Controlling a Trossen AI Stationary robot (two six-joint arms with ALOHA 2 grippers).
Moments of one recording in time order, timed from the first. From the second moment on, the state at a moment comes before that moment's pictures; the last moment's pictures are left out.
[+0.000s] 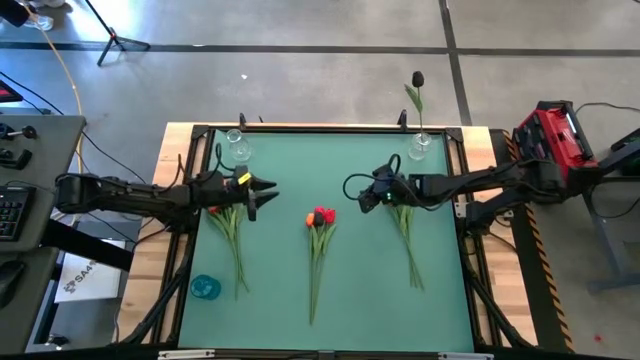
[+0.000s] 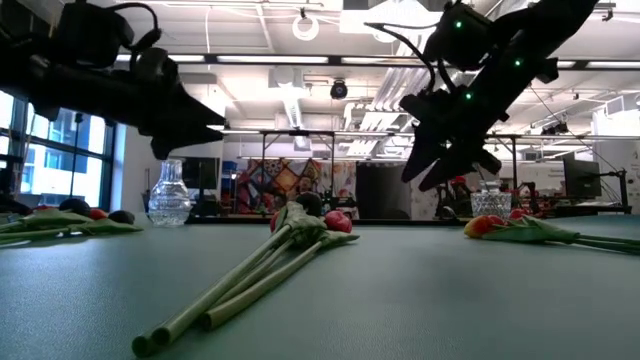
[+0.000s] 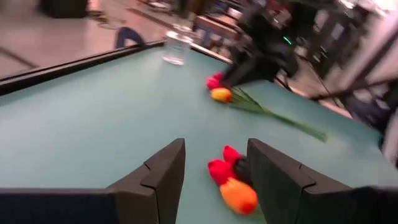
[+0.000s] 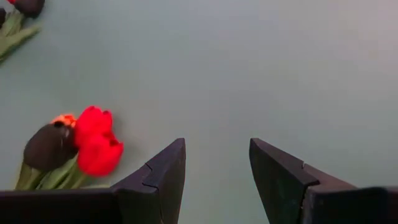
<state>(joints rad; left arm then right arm) 0.22 0.96 0.13 0.65 -0.06 -0.35 -0.11 1.40 0.67 -0.13 0.31 0.81</state>
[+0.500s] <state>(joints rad) 0.22 1.13 0.14 0.66 -0.11 -0.47 -0.10 1.43 0.67 -0.12 0.23 0.91</state>
